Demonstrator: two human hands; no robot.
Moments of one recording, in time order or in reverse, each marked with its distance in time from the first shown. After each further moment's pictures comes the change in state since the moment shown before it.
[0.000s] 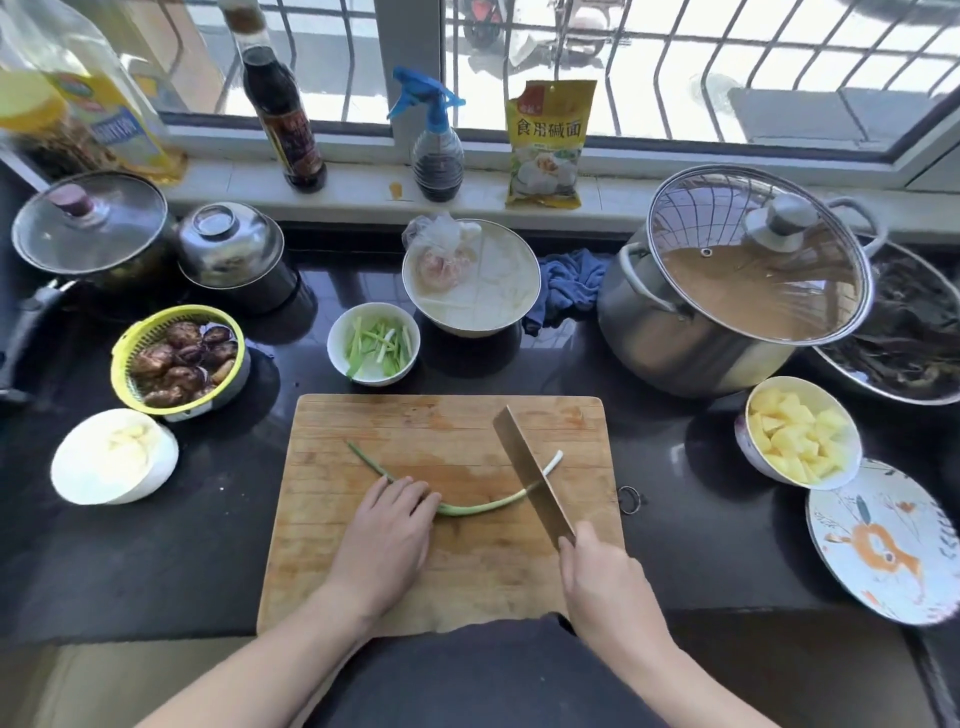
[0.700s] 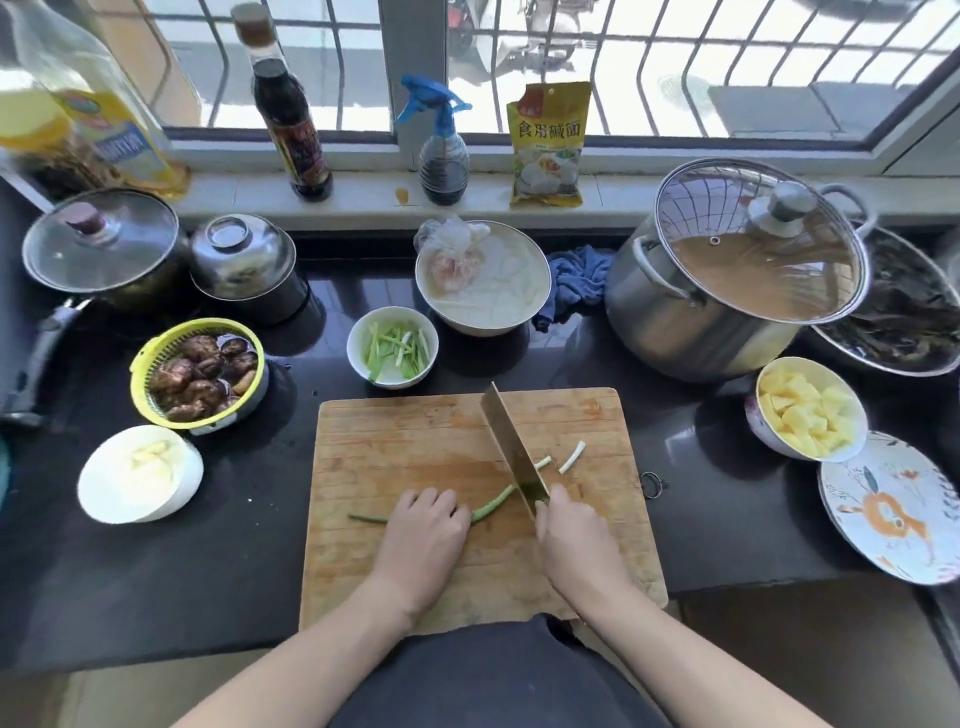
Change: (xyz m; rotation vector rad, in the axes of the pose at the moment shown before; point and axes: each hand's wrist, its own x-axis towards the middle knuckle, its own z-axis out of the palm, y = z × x) left_hand 0.000 0.000 -0.016 0.087 -0.100 0.120; right_hand 0.023 -0.072 0.016 0.076 -0.036 0.099
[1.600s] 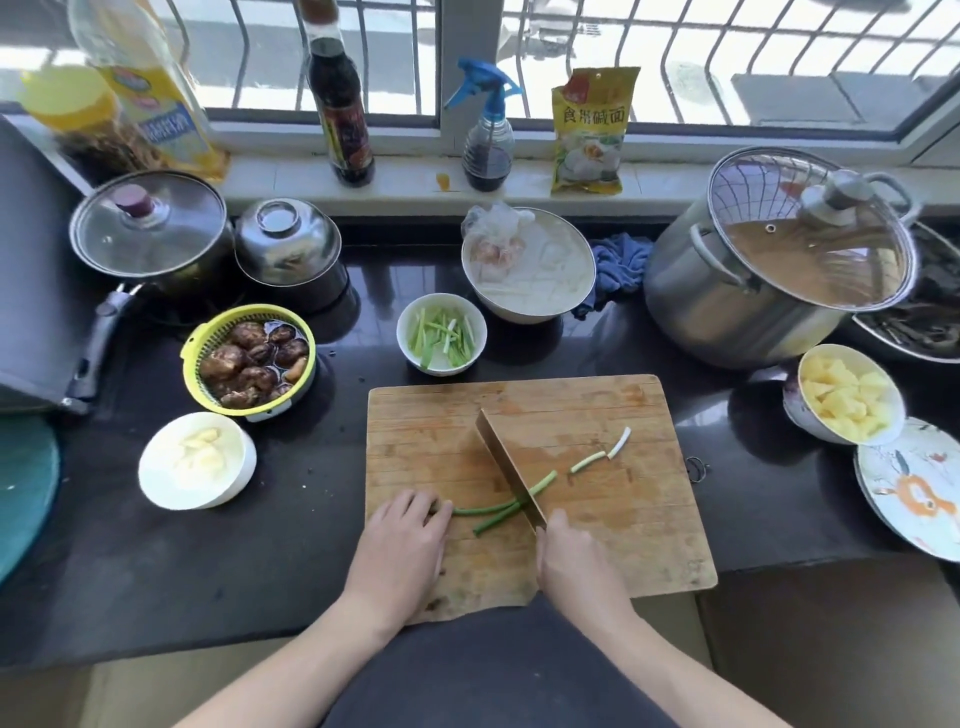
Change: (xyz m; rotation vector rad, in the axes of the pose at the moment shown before) left_hand -0.072 -0.077 0.020 -0.128 0.066 -0.060; right_hand -0.039 -0.057 0.055 -0.094 -0.052 0.055
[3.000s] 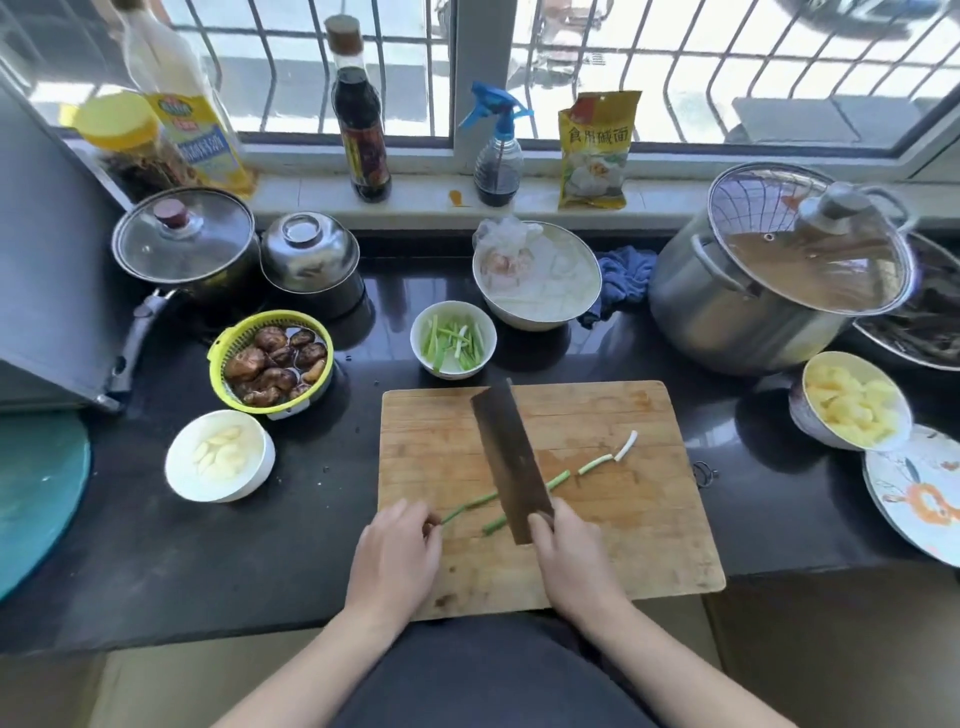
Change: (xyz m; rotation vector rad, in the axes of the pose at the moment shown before) left_hand -0.013 0.008 -0.023 -0.404 0.080 -0.428; right_hand -0.003 -0.010 -0.005 0.425 0.023 -0.050
